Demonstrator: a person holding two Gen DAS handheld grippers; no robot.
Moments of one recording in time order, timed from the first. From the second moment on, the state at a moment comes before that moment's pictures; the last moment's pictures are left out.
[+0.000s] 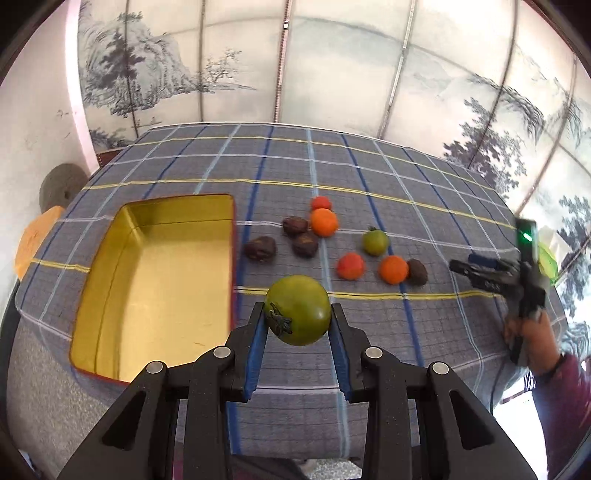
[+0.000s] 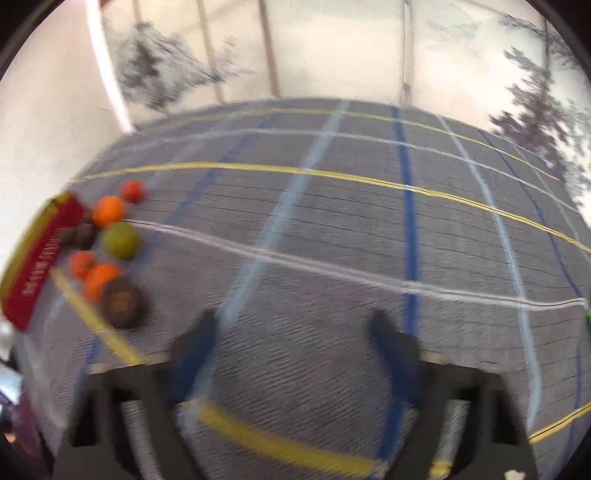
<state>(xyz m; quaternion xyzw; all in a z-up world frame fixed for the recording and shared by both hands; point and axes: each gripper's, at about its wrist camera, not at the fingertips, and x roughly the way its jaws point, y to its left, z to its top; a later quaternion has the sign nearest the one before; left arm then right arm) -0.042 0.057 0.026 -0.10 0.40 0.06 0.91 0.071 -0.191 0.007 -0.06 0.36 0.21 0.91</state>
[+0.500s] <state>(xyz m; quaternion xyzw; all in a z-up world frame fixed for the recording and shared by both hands) -0.025 0.131 0.010 -0.13 0.42 0.10 0.89 0.040 -0.033 0.026 -0.30 0.35 0.37 0.81</state>
